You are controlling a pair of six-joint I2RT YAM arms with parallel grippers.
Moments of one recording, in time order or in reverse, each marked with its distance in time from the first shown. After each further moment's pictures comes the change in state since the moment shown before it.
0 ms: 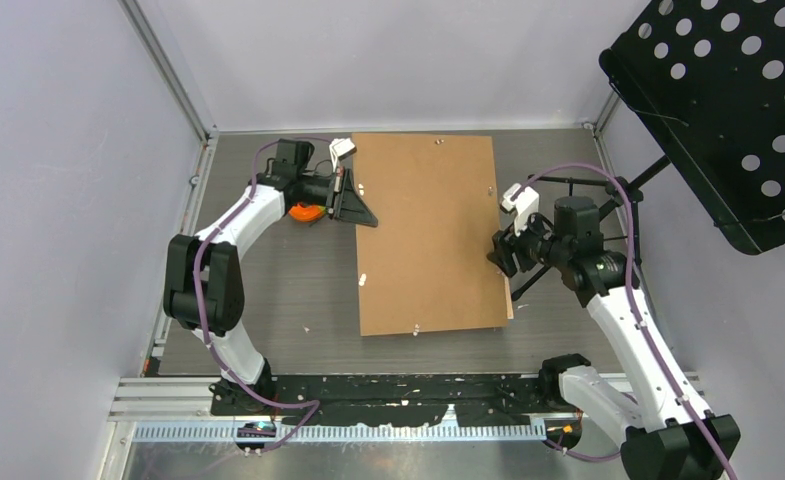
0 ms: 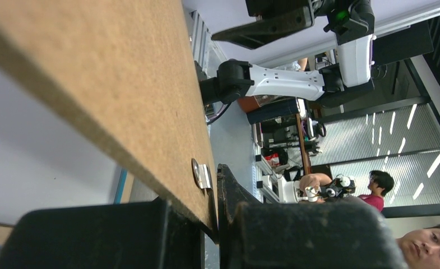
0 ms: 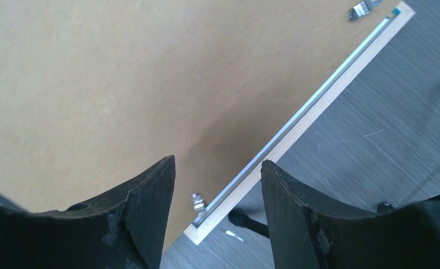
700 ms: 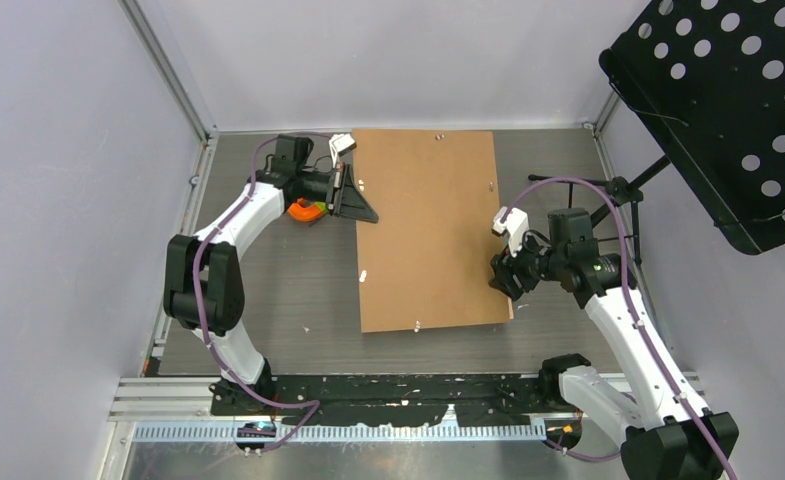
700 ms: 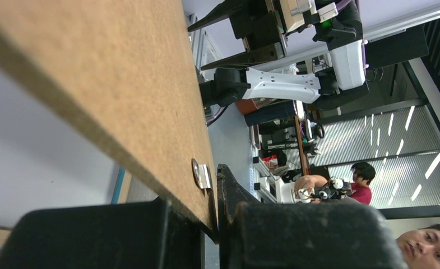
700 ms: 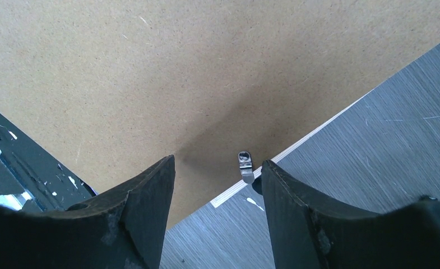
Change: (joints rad) left arm 0.000 0.002 0.032 0.004 0.000 -0.031; right arm 0.000 -0.008 -0.030 -0.198 -0.074 -0.166
